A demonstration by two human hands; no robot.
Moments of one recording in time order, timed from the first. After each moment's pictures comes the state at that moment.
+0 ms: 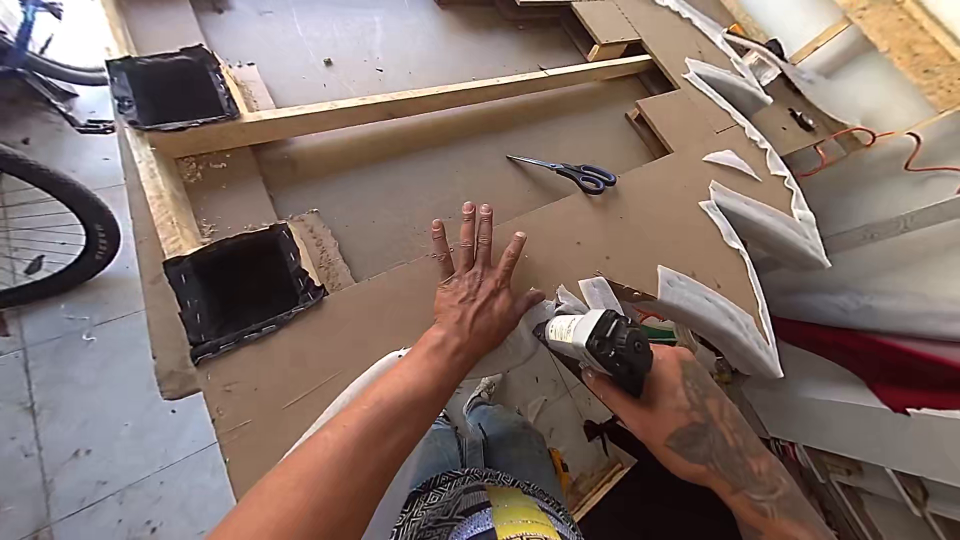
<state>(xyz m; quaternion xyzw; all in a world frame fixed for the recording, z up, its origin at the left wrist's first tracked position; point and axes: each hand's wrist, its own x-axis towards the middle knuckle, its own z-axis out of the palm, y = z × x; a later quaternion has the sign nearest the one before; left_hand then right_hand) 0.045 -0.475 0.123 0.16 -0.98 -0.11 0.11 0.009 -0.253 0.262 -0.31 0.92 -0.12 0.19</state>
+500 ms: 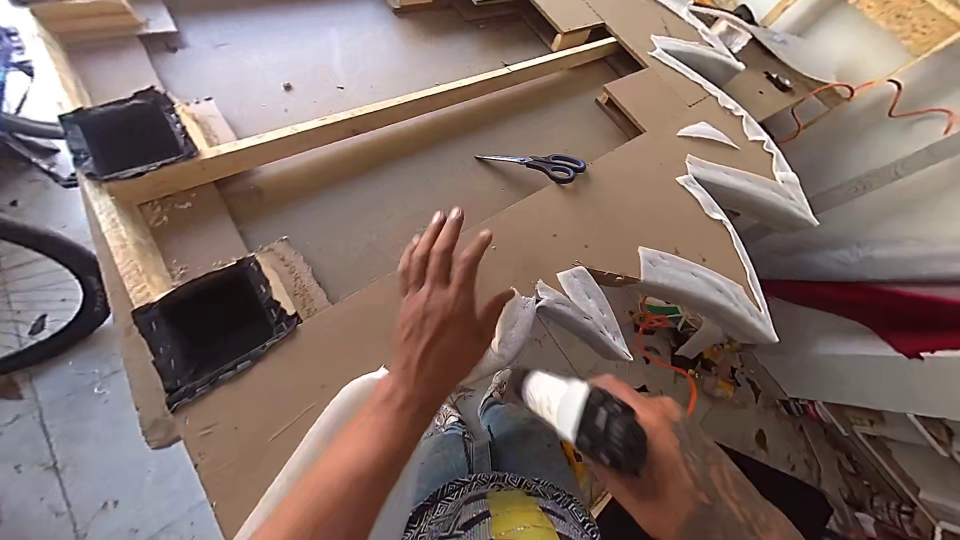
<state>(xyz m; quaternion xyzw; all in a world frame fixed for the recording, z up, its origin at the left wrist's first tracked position) 0.079 -0.474 0.164 0.09 -0.94 -0.26 0.22 0.046 -0.200 0.236 -0.38 0.88 -0.22 0.18</state>
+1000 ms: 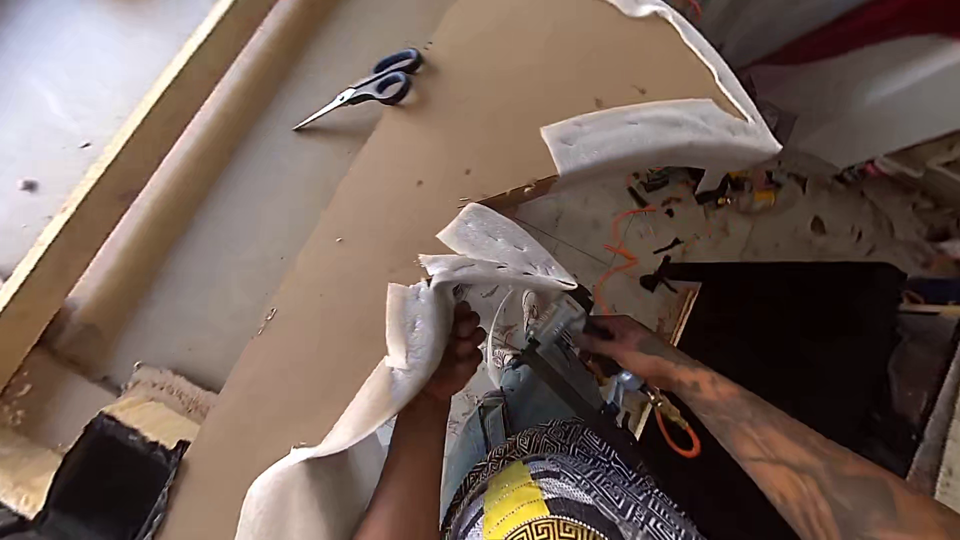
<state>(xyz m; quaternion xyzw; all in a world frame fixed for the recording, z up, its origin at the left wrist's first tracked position) 0.075 -0.403 -0.001 0.06 -0.03 -0.97 -0.23 0.038 -0.083 0.039 0.10 0.72 -0.47 0.50</state>
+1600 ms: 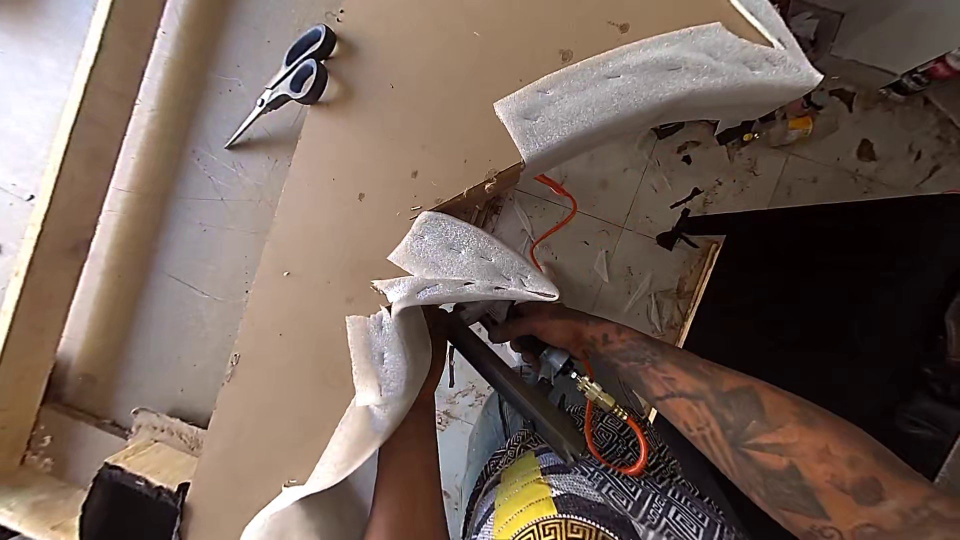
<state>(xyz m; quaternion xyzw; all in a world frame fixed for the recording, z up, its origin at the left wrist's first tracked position) 0.065 -0.411 -0.024 0.26 -0.53 -0.81 0.01 0.002 -0.178 0.012 0.16 0.46 -0.59 0.64</state>
